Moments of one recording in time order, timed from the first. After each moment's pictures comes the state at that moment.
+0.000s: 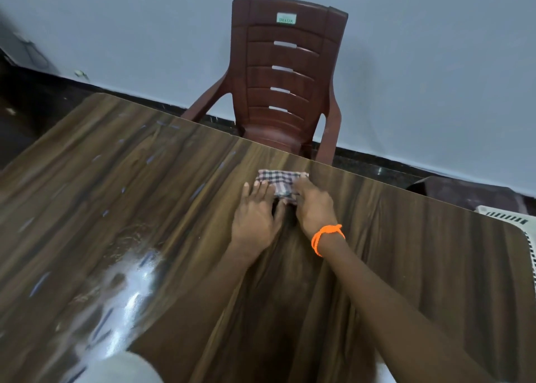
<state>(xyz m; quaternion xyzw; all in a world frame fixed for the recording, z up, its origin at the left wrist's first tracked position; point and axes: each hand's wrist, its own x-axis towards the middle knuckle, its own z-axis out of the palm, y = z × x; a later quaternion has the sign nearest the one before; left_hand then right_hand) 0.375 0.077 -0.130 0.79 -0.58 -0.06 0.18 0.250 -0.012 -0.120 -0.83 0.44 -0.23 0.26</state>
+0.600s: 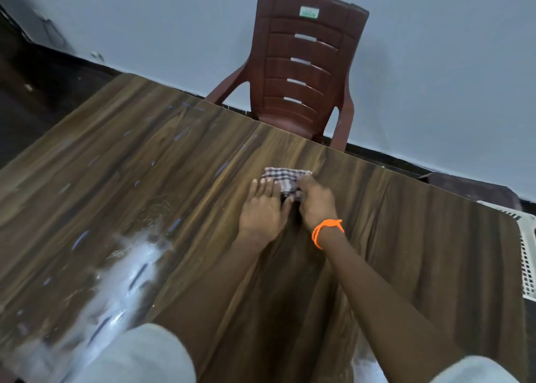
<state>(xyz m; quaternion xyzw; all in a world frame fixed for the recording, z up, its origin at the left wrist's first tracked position) 0.375 0.131 -0.123 0.81 -0.58 -0.06 0.06 0.264 0.042 -0.116 -0.83 0.46 -0.18 0.25</state>
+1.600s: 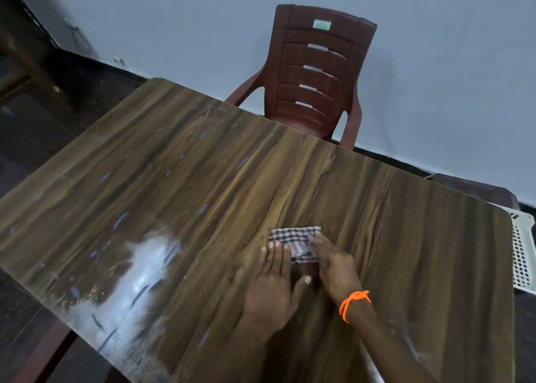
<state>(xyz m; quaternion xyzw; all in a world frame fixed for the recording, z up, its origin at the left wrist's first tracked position) 0.292 0.314 -0.127 0.79 -0.60 -0.10 0.09 0.172 0.184 -0.112 -0.88 0.36 -0.18 0.28</state>
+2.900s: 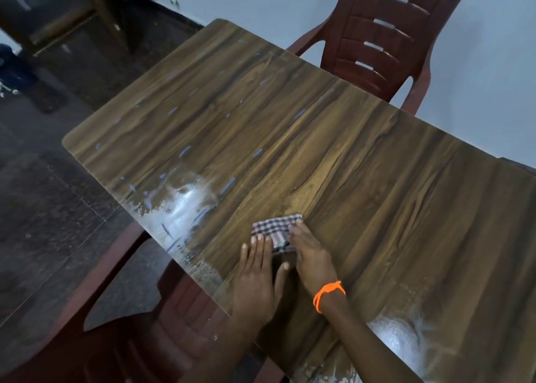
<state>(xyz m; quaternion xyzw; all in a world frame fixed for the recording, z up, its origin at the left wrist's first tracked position) 0.295 0.483 -0.137 0.87 -0.45 -0.10 0.16 0.223 0.334 -0.135 -0.90 0.26 -0.16 0.31</state>
